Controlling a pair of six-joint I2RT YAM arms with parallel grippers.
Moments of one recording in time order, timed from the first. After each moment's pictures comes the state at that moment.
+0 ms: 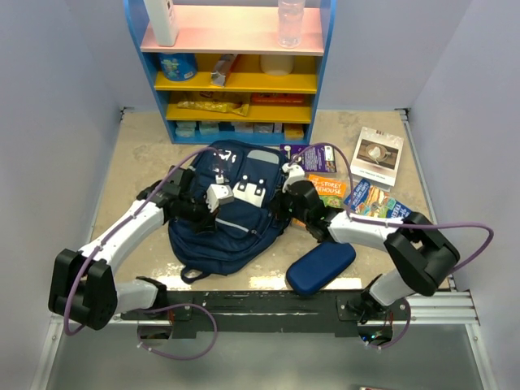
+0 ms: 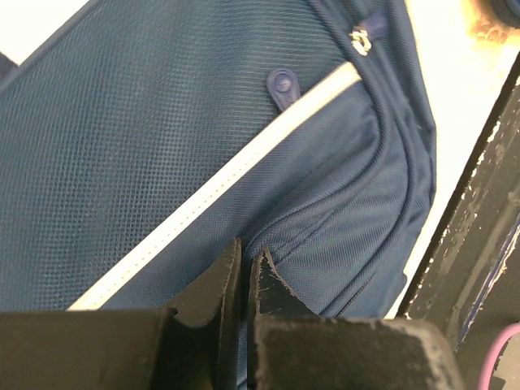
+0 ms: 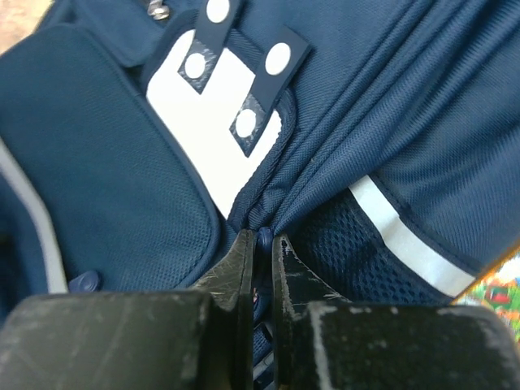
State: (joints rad) left arm -0.33 1.25 0.82 -0.67 0.58 0.59; right arm 0.76 1.53 0.70 0.32 0.06 0.47
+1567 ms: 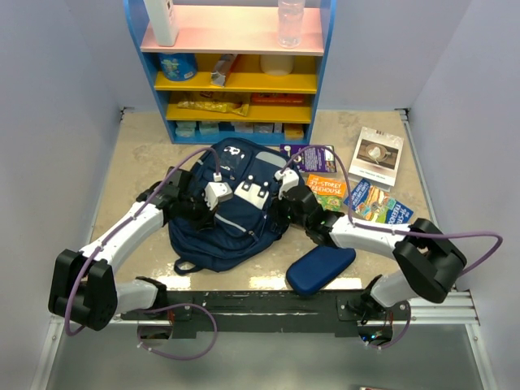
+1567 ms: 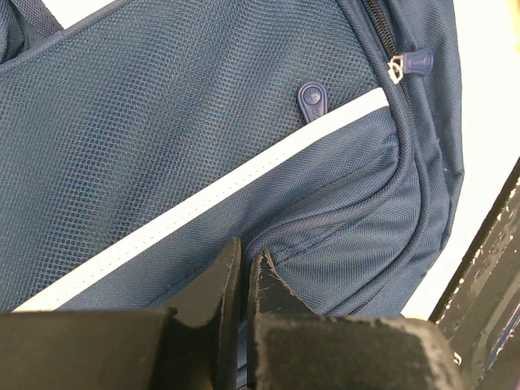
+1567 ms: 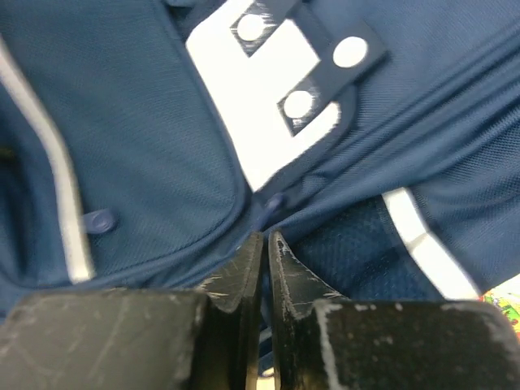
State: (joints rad) left arm -0.32 1.24 0.79 -0.59 0.53 0.54; right arm 0.82 1.46 0.69 0.24 0.09 0.36
